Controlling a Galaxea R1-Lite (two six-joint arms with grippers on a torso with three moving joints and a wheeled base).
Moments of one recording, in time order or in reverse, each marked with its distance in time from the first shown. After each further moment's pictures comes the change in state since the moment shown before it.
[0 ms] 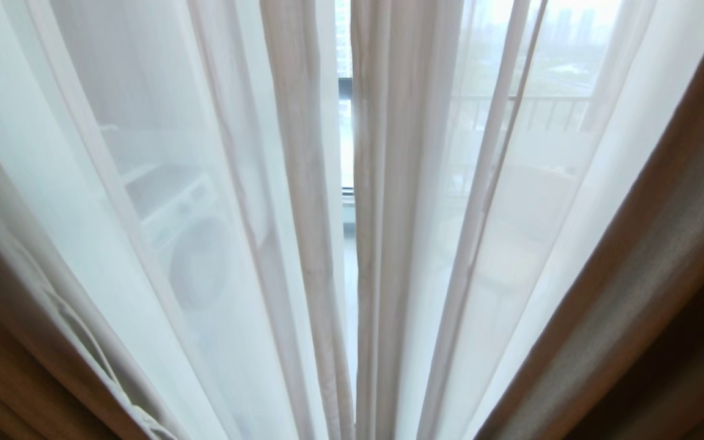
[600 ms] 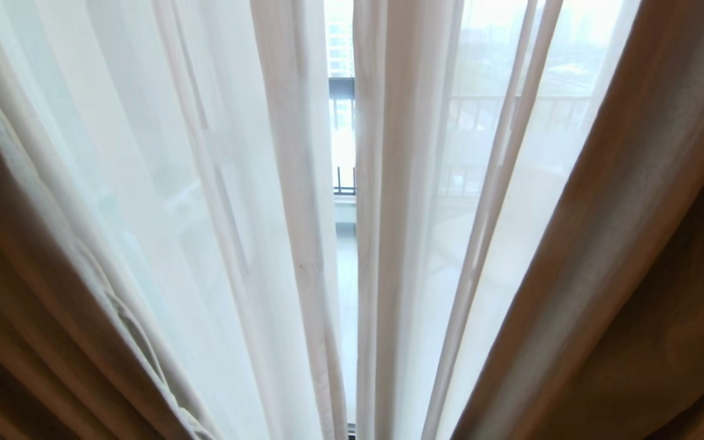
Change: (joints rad) left arm 0.000 0.000 0.000 0.000 0.000 0.001; right arm 0.008 0.068 -0.058 -0.010 0.011 0.004
